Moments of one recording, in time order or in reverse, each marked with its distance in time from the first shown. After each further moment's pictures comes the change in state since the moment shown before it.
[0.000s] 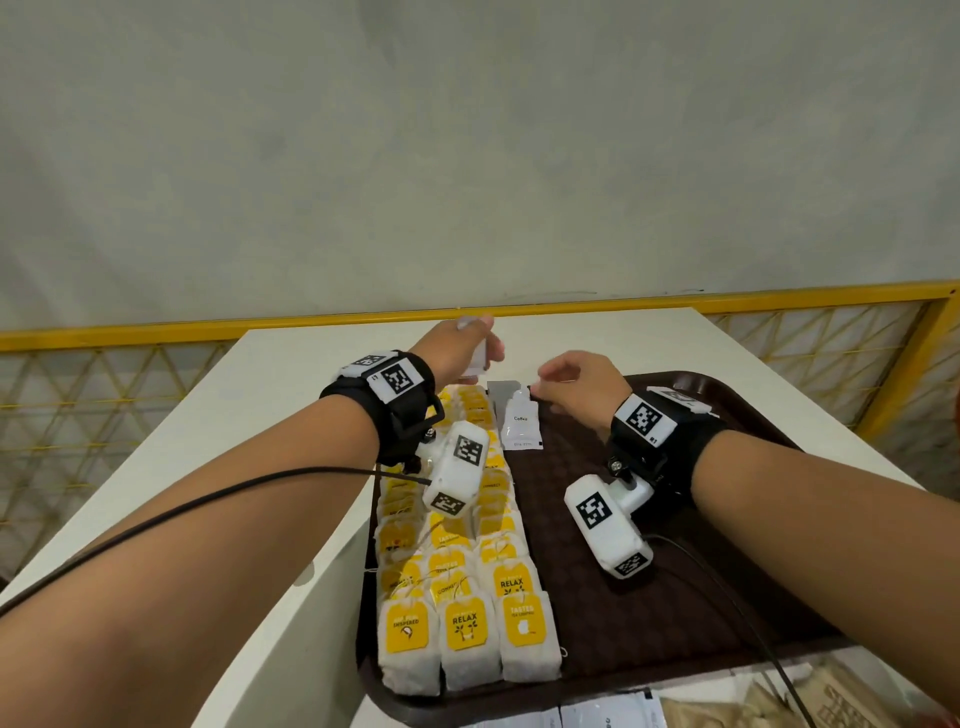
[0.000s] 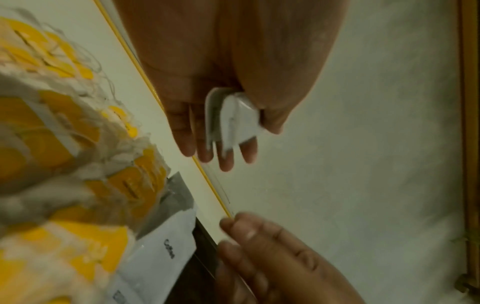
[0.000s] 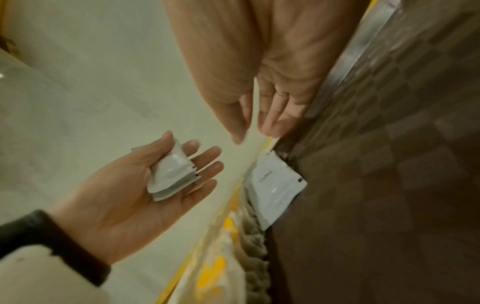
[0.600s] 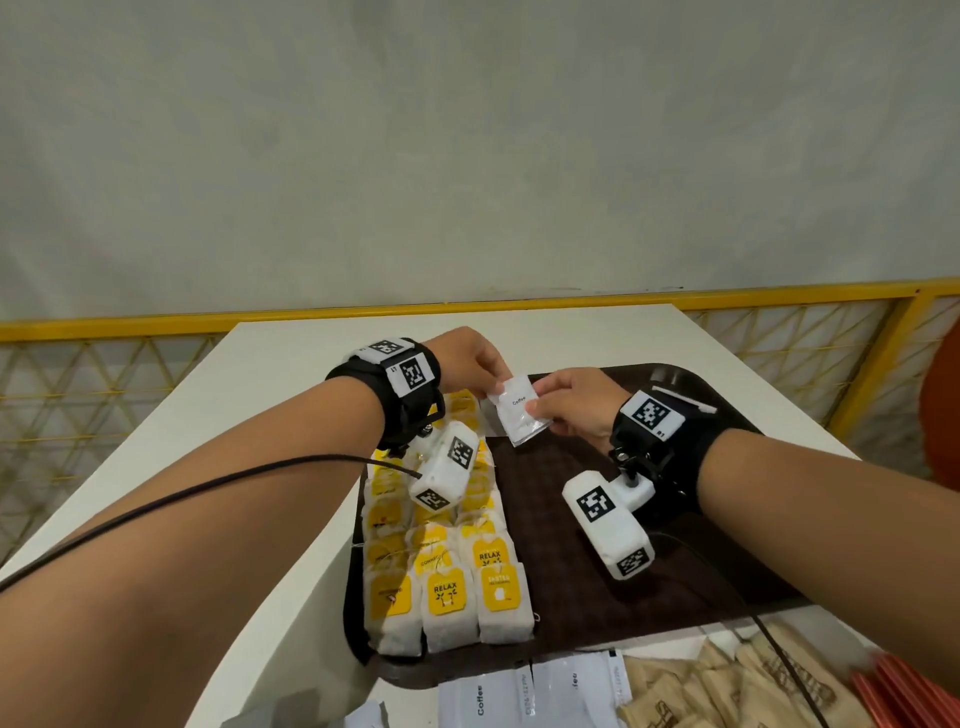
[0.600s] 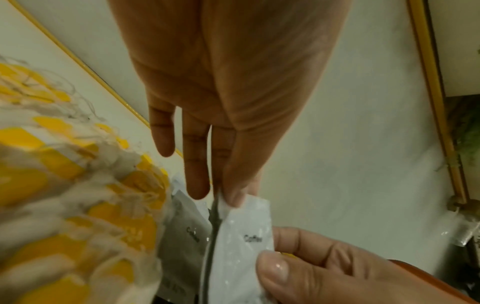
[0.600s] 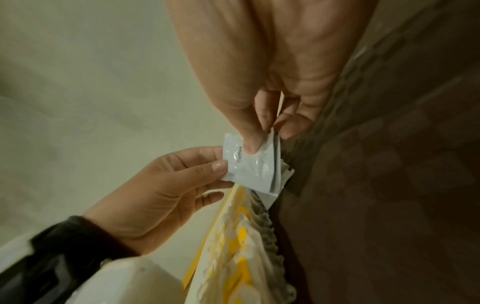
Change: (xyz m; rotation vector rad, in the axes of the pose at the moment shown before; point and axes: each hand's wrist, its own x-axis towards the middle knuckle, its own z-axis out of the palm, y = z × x) left_hand -0.009 0.008 0.011 0.468 -0.278 0.080; right_hand -0.029 0.003 -0.015 0.114 -0.152 0.197
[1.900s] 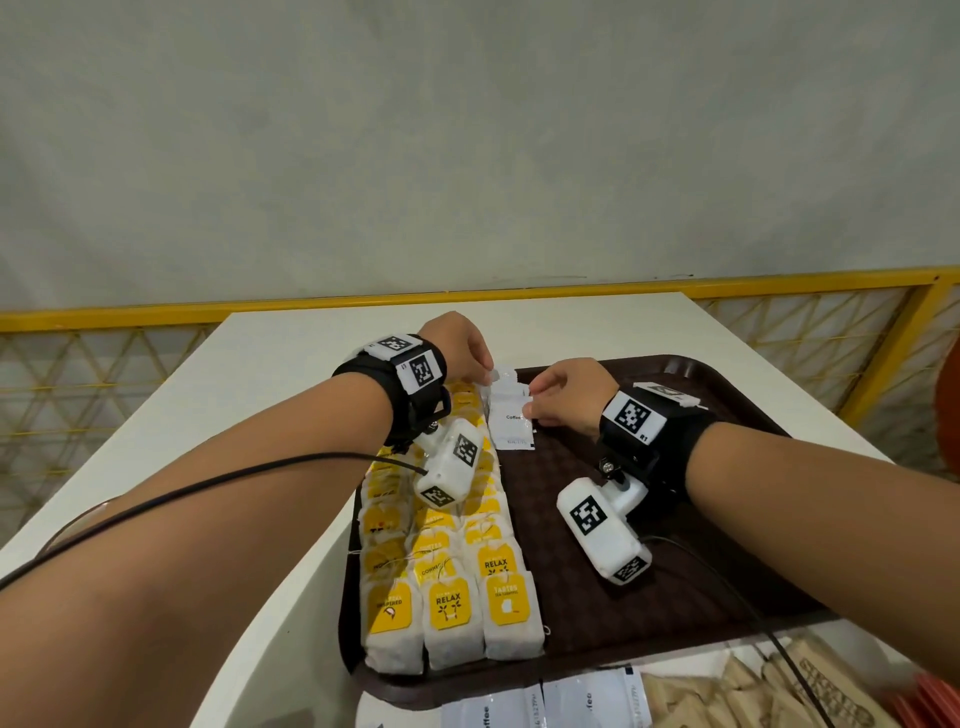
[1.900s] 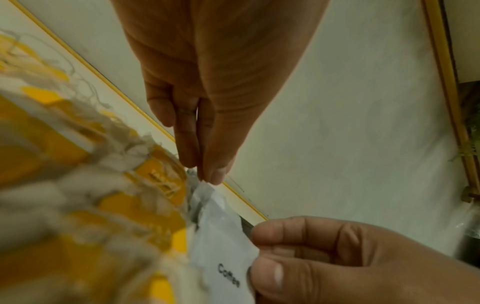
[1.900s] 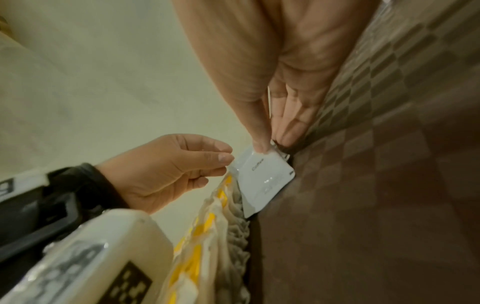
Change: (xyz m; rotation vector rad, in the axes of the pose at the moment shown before) left_hand 0.021 -0.018 0.001 0.179 0.223 -0.115; right_hand 0.016 0.002 0.011 -0.219 0.068 -0.053
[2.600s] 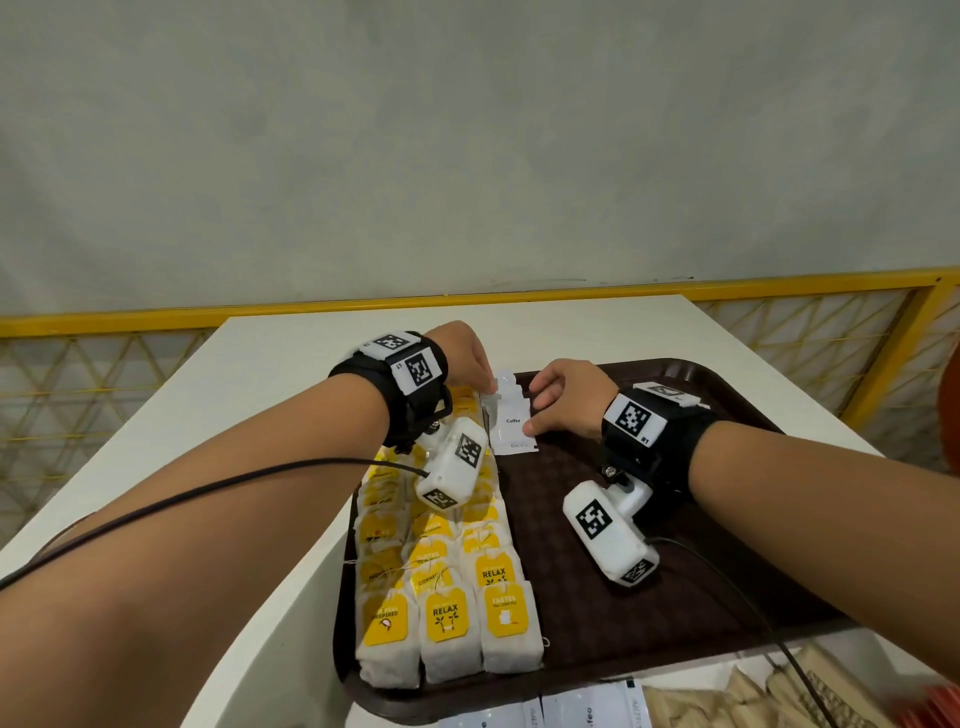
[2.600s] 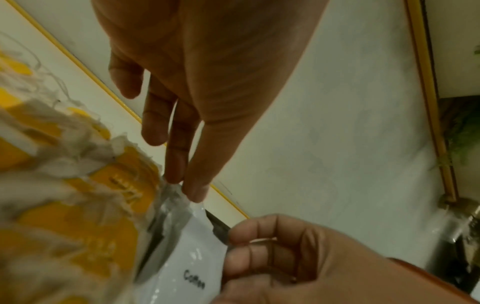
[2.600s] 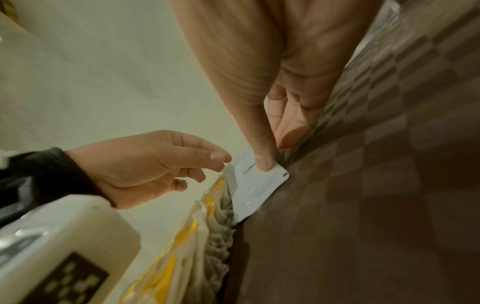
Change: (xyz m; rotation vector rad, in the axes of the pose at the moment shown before) left_hand 0.001 0.007 -0.001 0.101 -0.090 -0.048; right_hand -0.001 -0.002 -0.009 -0.215 -0.053 -0.072
